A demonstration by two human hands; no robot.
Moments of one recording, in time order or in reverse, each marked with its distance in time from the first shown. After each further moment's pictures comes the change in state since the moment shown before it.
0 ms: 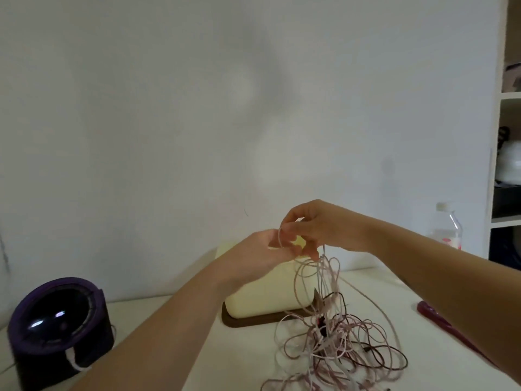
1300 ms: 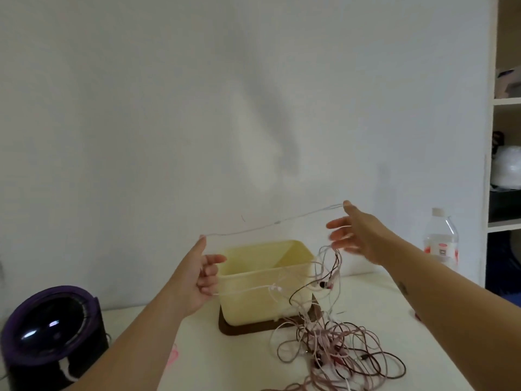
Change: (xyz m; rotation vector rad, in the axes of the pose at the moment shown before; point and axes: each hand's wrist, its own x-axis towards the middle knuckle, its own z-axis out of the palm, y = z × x) left_hand -0.002 -0.072 -0.048 -0.842 0.447 -0.360; right_hand 0.006 0.068 -0.034 0.470 0.500 0.406
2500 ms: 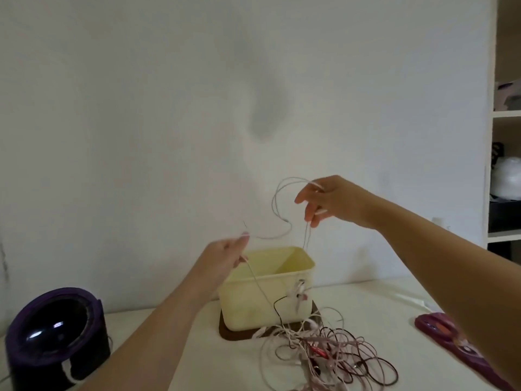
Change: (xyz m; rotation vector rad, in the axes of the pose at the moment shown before) left_hand -0.015 0.013 0.034 0.596 -0.014 0.432; right_hand -0.034 -0.076 0.016 -0.348 -0.298 -0.516
